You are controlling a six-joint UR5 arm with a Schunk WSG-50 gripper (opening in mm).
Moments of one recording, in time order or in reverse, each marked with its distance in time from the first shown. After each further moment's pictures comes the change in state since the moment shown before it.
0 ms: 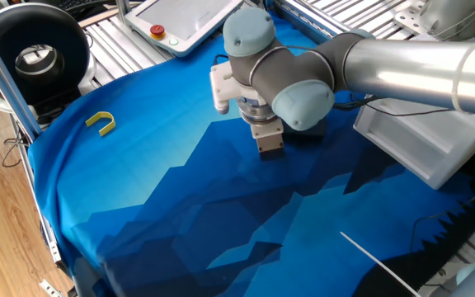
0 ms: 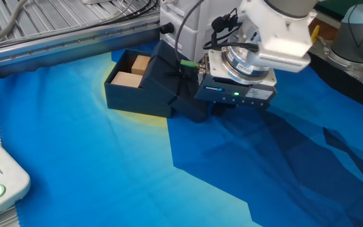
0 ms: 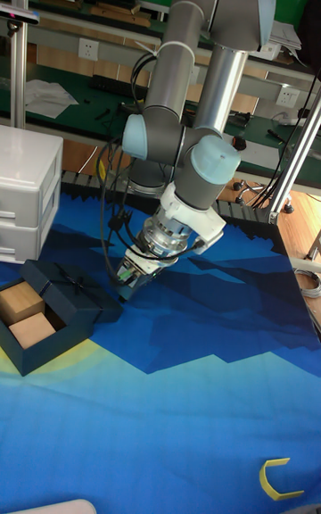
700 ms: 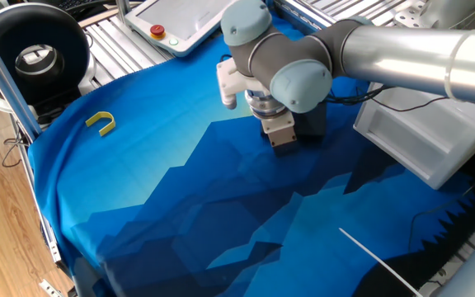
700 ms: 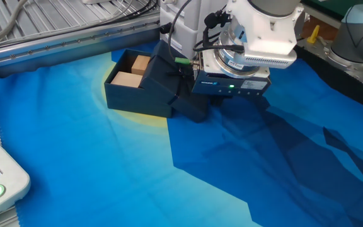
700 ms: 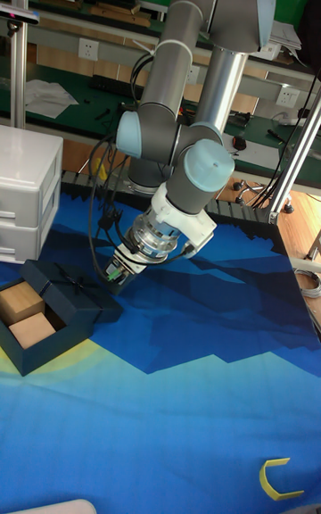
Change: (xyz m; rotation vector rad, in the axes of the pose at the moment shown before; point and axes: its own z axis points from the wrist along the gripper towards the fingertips) arm 0.030 0.002 0.003 -0.061 0.086 -0.056
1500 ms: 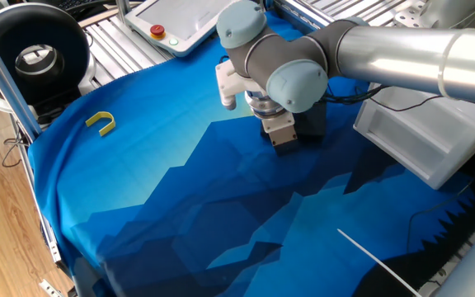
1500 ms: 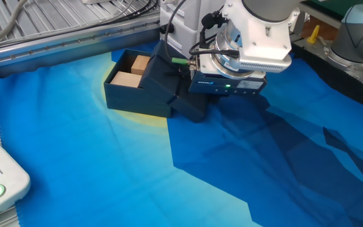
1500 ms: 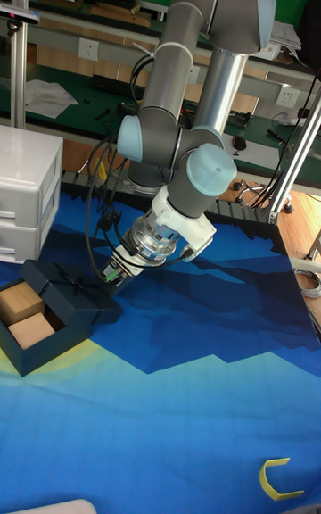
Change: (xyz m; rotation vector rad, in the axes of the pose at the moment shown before) arm 0.002 -0.012 0.001 0.031 0.031 0.026
